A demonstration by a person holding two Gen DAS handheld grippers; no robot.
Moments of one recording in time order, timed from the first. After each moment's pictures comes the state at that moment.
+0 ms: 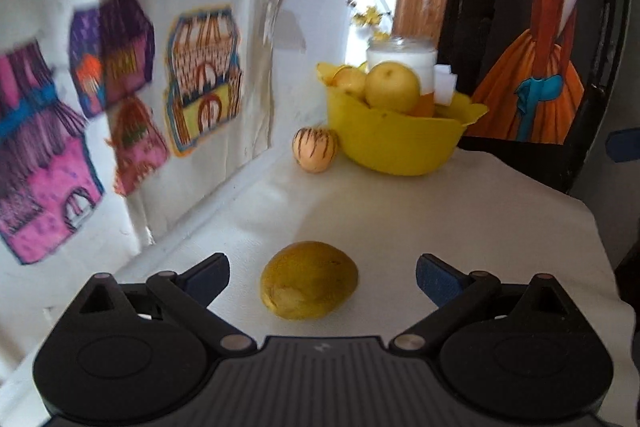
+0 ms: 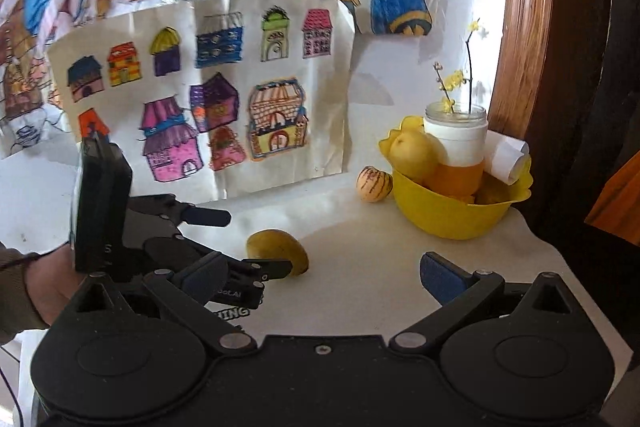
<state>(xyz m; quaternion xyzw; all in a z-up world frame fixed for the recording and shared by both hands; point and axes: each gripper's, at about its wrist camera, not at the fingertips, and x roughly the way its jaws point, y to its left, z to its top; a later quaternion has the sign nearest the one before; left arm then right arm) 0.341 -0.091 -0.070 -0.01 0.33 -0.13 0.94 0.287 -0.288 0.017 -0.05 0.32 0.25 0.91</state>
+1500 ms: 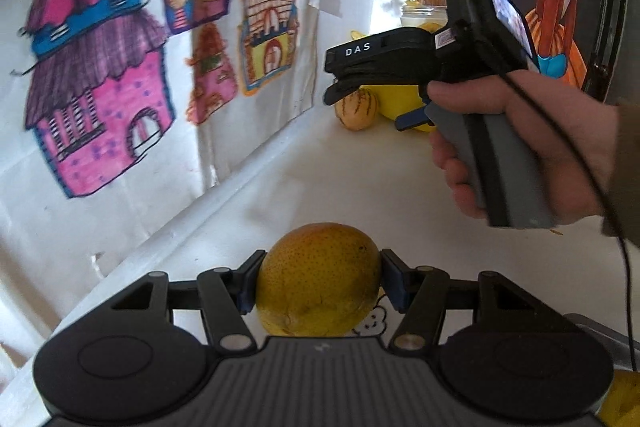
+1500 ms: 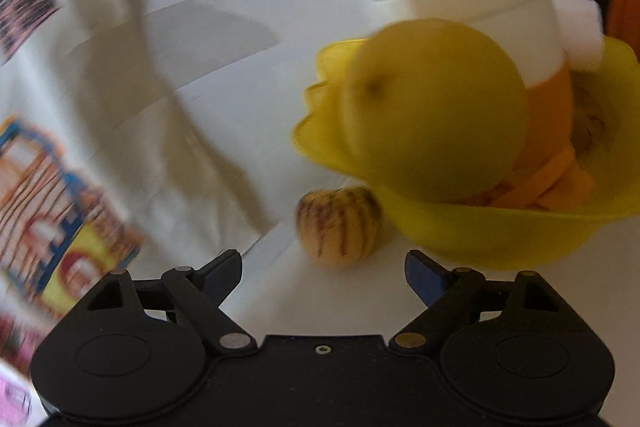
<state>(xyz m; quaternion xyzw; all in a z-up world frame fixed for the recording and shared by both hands) 0.325 -0.034 -0.106 0.01 0.34 -0.13 0.93 0.510 -0.220 -0.114 0.19 0.37 0.06 0.91</state>
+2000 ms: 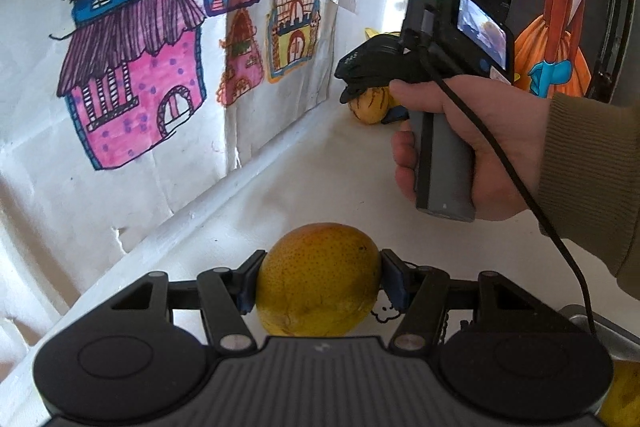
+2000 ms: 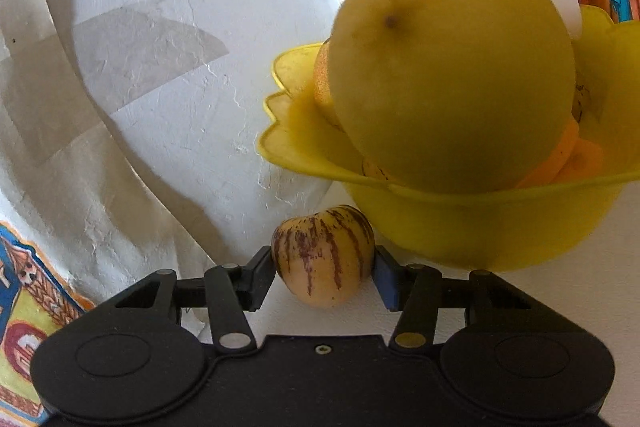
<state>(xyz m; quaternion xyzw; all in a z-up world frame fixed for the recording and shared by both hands) 0.312 -0.016 -0.110 -0.01 0.34 -0.12 0.93 0.528 -0.197 -0.131 0.22 0.34 -0.02 0.91</state>
